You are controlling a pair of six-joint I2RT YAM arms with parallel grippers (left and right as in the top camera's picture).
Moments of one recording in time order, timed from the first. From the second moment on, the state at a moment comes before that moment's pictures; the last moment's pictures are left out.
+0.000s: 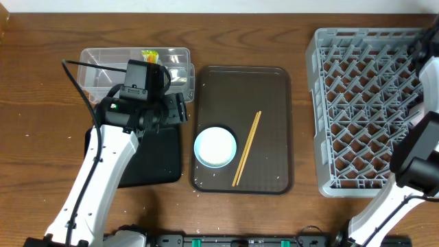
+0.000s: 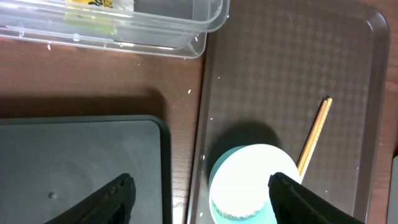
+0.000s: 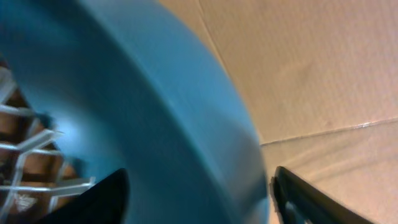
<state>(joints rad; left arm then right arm) -0.19 1.38 1.19 -0.90 0.12 -0.36 -0.37 2.12 1.78 -0.27 0.90 -0.47</state>
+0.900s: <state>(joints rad) -0.38 1.46 1.19 -0.86 0.12 -0.36 -0.21 1.78 1.78 -1.00 -0.24 -0.10</state>
